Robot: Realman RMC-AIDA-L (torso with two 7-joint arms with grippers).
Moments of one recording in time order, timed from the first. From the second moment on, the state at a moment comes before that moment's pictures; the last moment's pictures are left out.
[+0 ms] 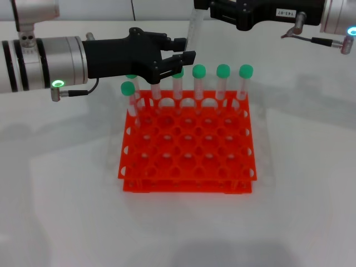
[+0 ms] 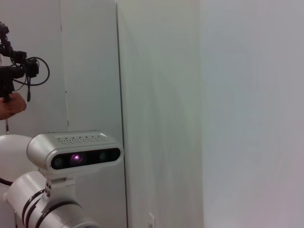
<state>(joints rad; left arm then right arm) -0.72 -2.07 0.83 0.60 1.84 1.39 -1.33 0.72 2.02 -1.14 -0.81 -1.46 -1.28 1.46</state>
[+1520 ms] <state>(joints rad) -0.63 -2.07 0.82 0.67 1.77 1.37 -1.38 0.72 2.02 -1.14 -0.83 -1.46 -1.28 1.47</state>
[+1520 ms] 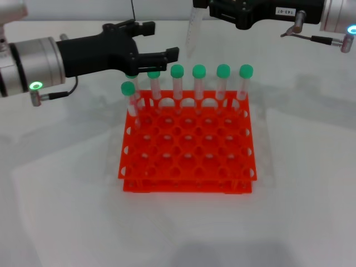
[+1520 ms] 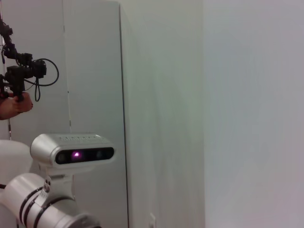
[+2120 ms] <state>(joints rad) -0.48 -2.07 0.83 0.89 1.86 1.44 -1.64 0.69 2.02 -1.15 -0.83 -1.45 -1.28 1.47</state>
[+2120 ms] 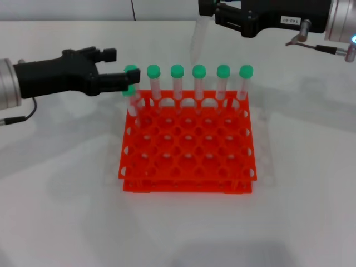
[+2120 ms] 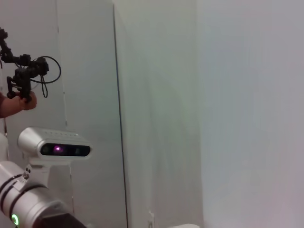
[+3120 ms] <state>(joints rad) -0.41 -1.99 0.80 1.04 2.15 1.64 -1.88 0.66 2.02 -1.18 -0.82 -1.45 -1.28 1.47</state>
